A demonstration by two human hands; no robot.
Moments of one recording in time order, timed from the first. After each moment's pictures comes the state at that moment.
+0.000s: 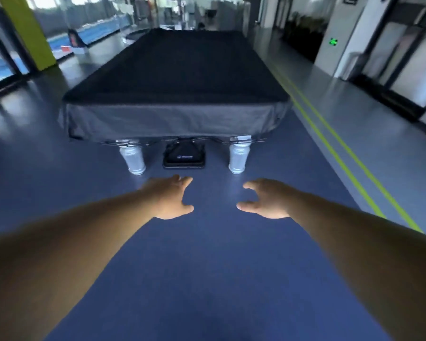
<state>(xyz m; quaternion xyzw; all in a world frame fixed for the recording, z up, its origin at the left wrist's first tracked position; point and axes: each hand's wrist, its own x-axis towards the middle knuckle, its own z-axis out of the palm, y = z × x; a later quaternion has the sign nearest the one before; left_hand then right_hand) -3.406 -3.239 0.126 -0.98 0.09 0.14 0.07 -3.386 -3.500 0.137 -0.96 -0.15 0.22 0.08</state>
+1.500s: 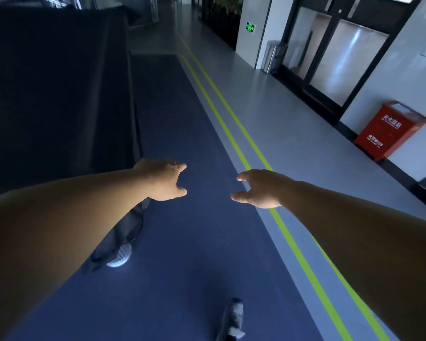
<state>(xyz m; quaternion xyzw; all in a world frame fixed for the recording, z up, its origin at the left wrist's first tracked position) -2.444 -3.830 0.098 -0.96 0.23 0.13 0.11 -2.505 -4.085 0.114 -0.97 -0.02 0.23 0.07</state>
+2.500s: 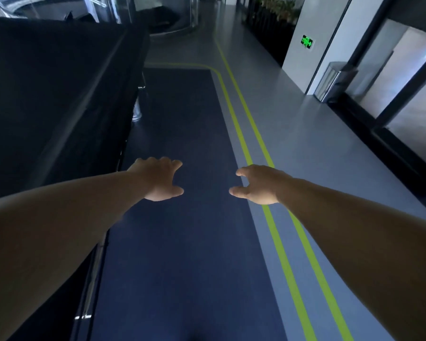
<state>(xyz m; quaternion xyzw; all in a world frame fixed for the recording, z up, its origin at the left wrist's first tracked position) -1.563 -3.858 0.094 -0.98 0.12 0.16 0.07 -1.574 -4.122 0.110 -0.97 -0.10 0.23 0.07</state>
